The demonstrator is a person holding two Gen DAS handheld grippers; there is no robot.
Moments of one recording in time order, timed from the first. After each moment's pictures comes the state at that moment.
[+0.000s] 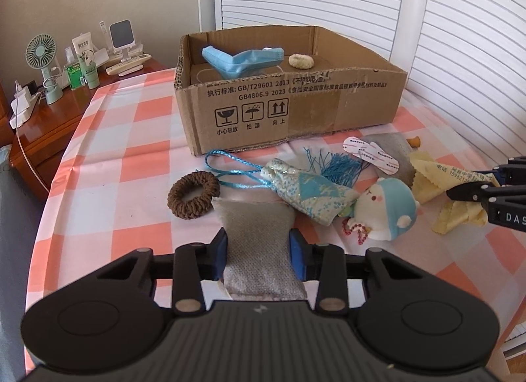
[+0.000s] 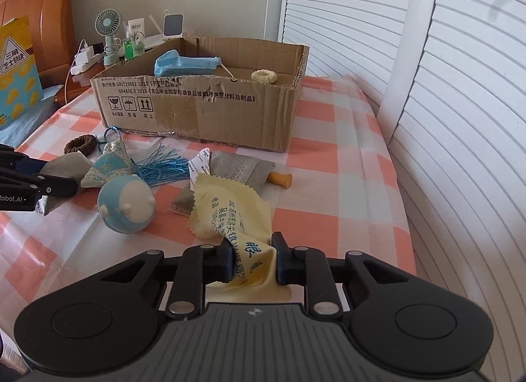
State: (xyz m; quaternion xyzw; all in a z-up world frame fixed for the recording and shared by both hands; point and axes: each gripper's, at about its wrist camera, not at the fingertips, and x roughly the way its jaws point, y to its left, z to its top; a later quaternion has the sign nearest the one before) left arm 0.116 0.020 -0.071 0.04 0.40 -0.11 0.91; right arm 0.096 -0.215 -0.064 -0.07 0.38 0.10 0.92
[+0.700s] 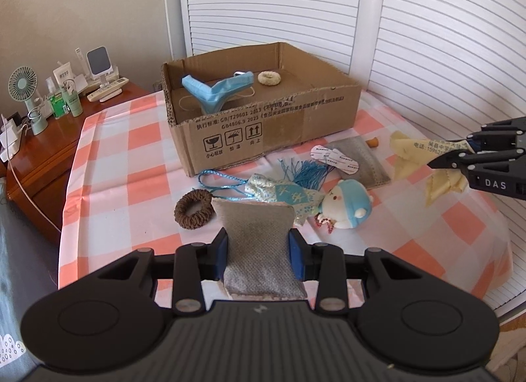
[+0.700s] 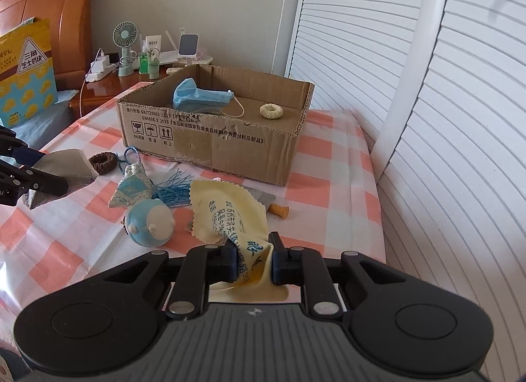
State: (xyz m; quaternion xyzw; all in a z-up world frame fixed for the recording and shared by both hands) left arm 0.092 0.032 -0.025 0.08 0.39 -0.17 0.90; right arm 0.075 -0.211 -0.022 -0.11 0.34 0.12 0.93
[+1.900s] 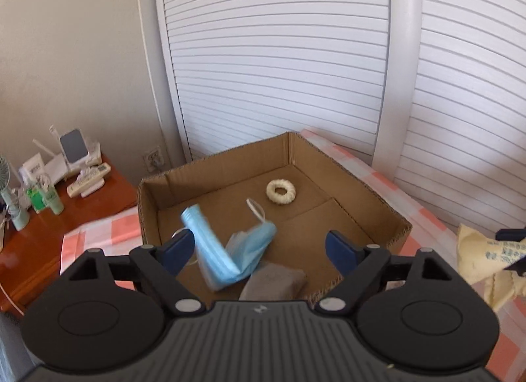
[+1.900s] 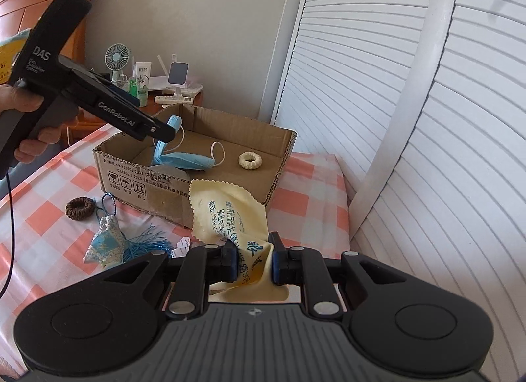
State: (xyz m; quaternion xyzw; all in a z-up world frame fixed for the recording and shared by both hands) left arm 0.242 -0.017 0.020 0.09 0.32 -0.19 0.92; right arm 0.113 -0.216 0.021 -0.14 0.30 0.11 0.94
